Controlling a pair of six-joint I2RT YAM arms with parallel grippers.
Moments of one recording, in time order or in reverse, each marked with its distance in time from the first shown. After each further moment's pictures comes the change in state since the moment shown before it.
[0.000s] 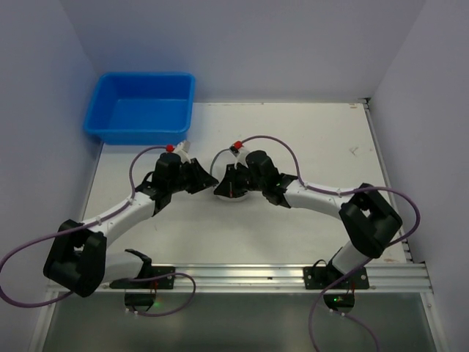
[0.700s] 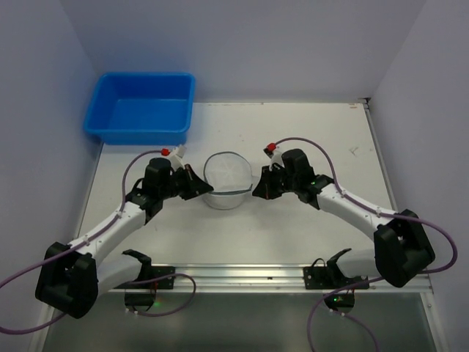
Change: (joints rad) left arm 0.042 -0.140 -0.039 -0.082 0.124 0.051; right arm -0.247 -0.283 -0.151 -0.348 -0.013 -0.269
